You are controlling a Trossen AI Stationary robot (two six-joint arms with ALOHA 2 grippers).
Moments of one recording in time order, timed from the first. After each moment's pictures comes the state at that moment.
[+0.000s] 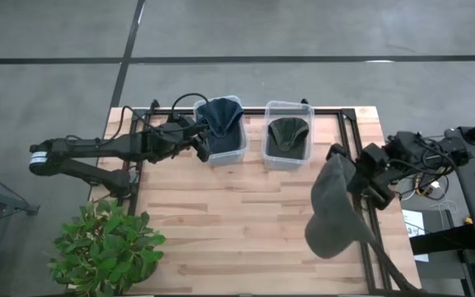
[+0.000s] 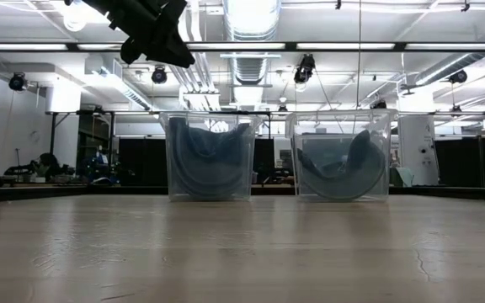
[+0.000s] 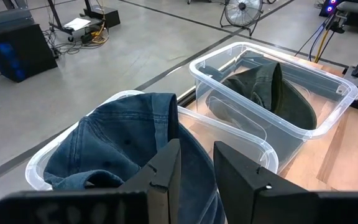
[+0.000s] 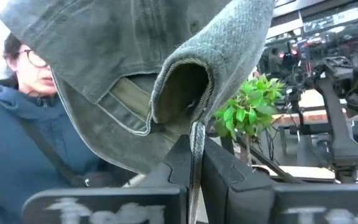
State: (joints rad) left arm 0.15 1.07 0.90 -0.19 -0.53 -0.24; right arm 0.24 0.61 0.75 0.11 -0.29 0.33
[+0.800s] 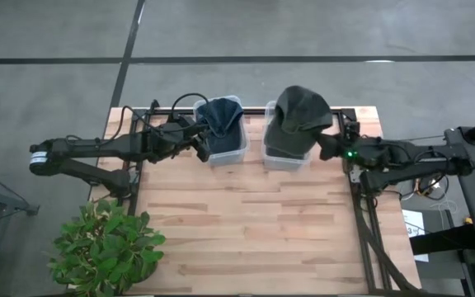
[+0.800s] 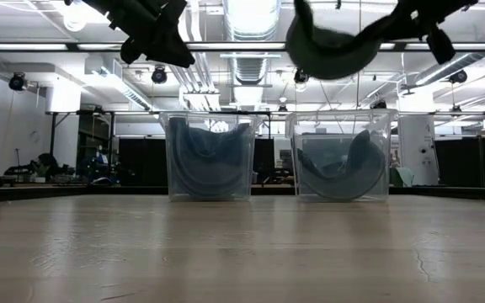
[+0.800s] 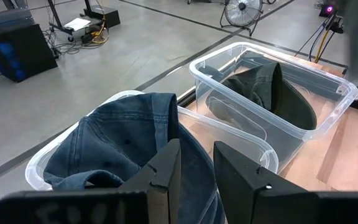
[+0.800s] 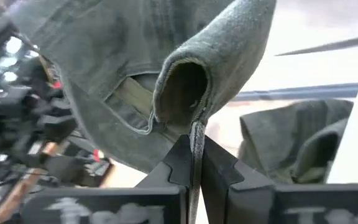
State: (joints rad) left arm 0.15 1.07 0.90 -0.19 -0.53 -0.24; right arm 0.09 0.64 0.74 -0.47 0.75 1.01
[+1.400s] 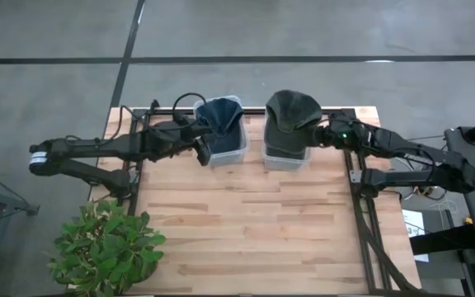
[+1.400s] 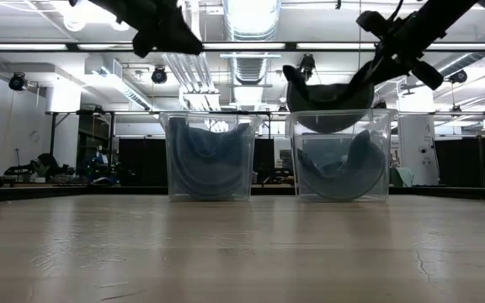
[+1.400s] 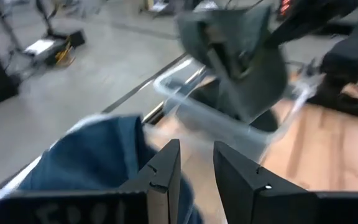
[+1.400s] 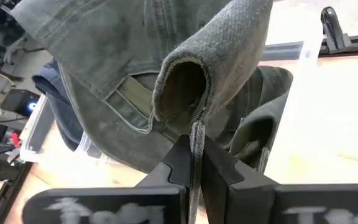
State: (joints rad) left arm 0.15 1.07 0.89 -0.12 -0.40 -0.13; right arm -0.34 0.82 0.78 -0.59 0.35 0.96
